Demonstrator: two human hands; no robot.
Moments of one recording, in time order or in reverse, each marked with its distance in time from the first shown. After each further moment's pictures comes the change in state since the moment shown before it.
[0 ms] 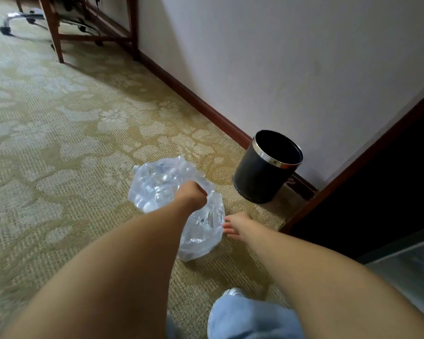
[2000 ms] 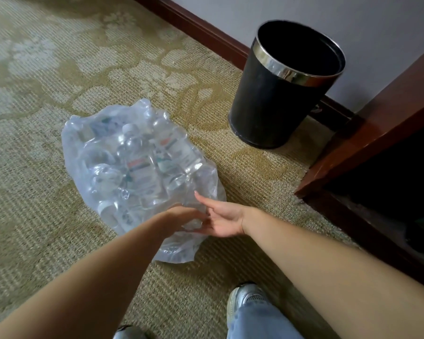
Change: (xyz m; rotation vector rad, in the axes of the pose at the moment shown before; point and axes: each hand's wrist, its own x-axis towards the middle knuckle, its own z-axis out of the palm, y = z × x) left_hand 0.130 -0.124 0.144 -0.132 -0.512 -0.404; right_hand 0.178 0.072 0.026 0.435 -0.875 0.303
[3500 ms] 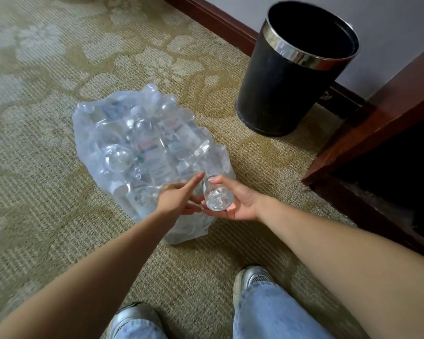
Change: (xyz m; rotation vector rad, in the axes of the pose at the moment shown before) left_hand 0.004 -0.026 -0.005 -0.373 0.307 0.210; right_hand -0.006 0.004 -0.015 0.096 0.096 -0.131
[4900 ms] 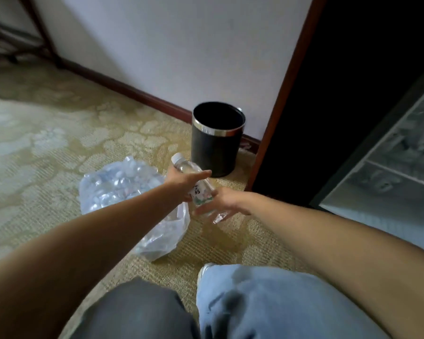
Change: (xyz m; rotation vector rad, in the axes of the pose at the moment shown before) left_hand -0.204 0.170 0.081 0.074 -0.059 0.207; right_hand -0.252 -0.006 0.064 -0.944 0.380 -0.282
